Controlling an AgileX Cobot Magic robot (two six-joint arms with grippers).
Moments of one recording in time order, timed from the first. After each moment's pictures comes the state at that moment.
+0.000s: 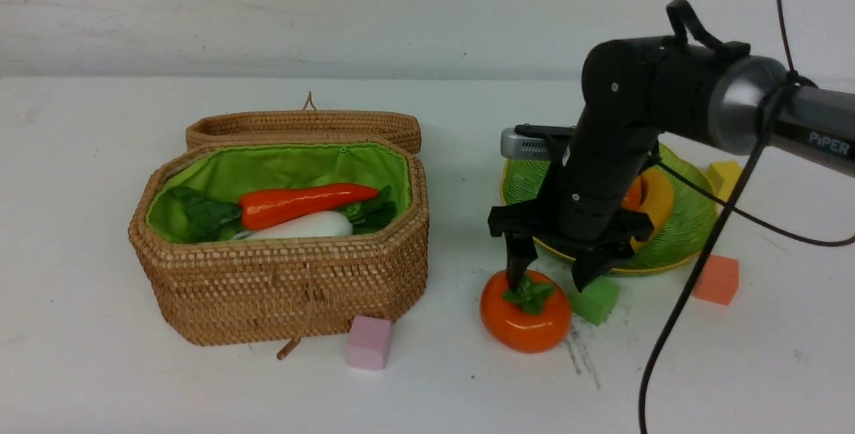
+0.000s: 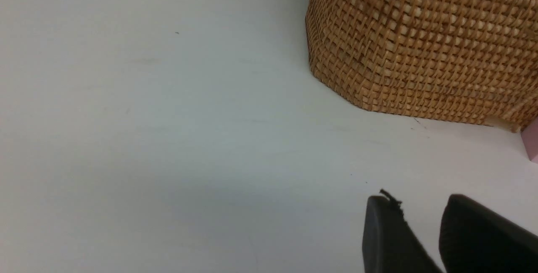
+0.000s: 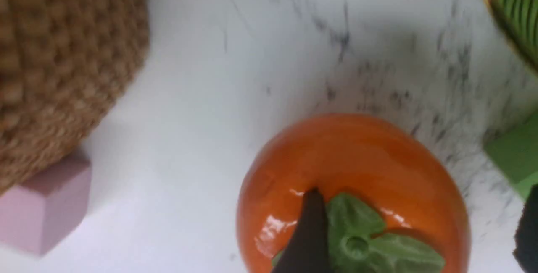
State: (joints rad) right arm 0.41 2.06 -1.67 0.18 1.08 0.23; left arm -0.06 -0.01 0.03 0.06 0.39 -0.30
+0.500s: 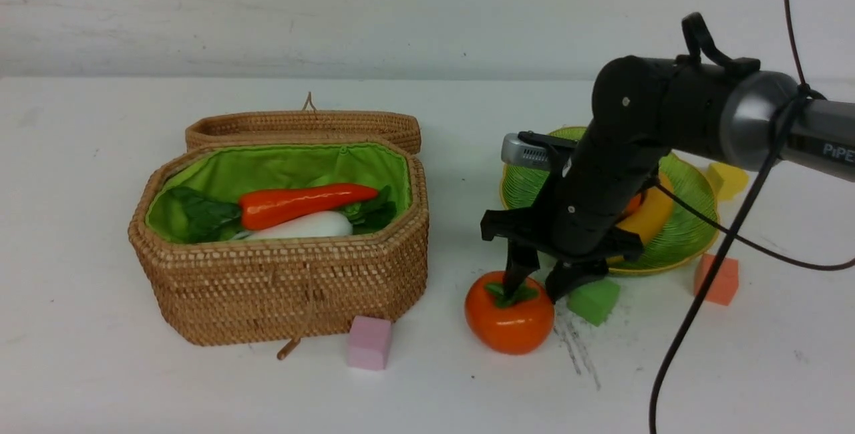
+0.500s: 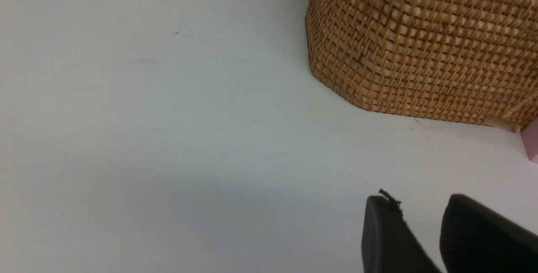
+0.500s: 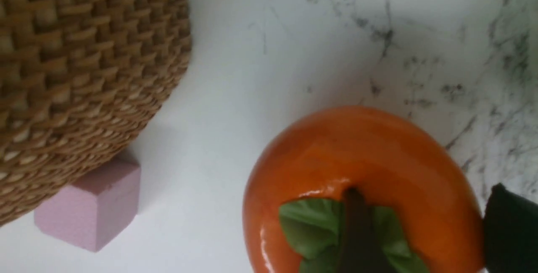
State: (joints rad) right arm 0.41 2.04 -1.59 0.32 1.00 0.22; left arm -0.06 -0.01 0.03 0.06 0.39 -0.30
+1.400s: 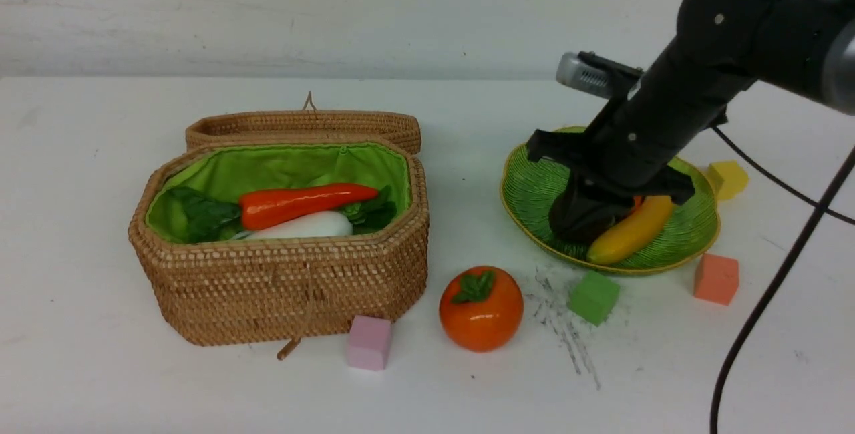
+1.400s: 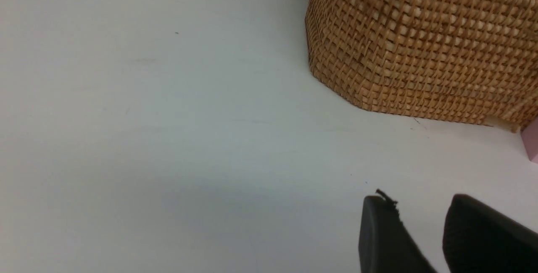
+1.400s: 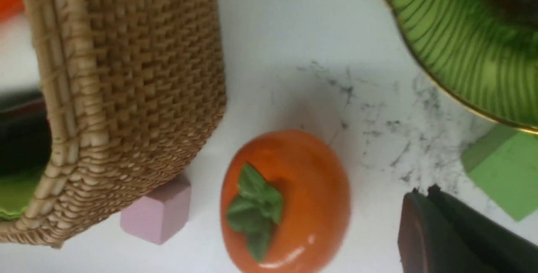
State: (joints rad) right arm 0.30 1.93 -1.66 0.38 1.06 0.19; left arm -0.06 -0.01 0.03 0.06 0.39 -0.30
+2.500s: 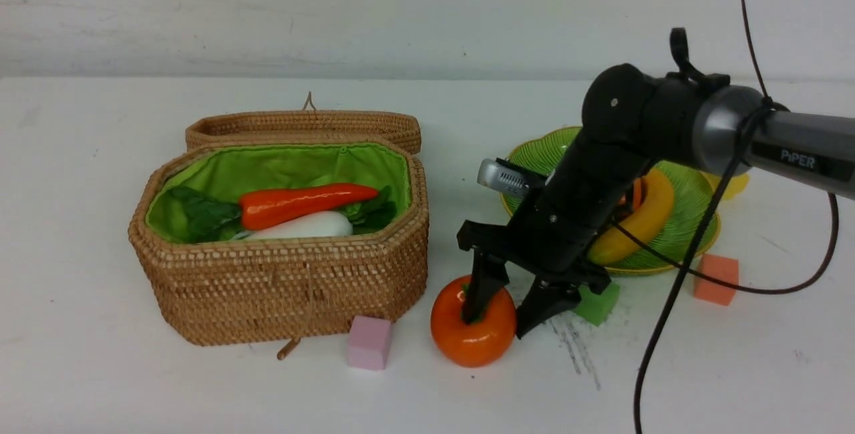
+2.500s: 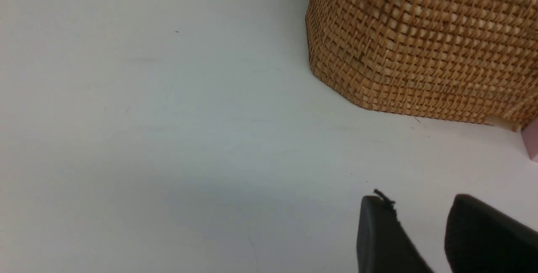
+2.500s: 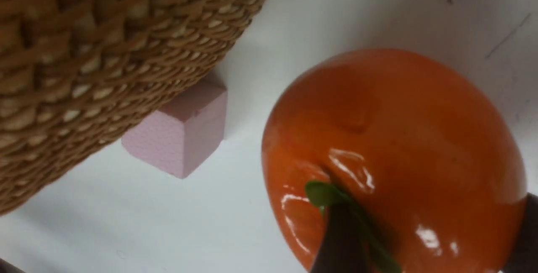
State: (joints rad) right arm 0.38 2.14 -1.66 0.58 1.15 0.09; left arm -0.06 -0.01 0.03 0.06 0.39 -0.30
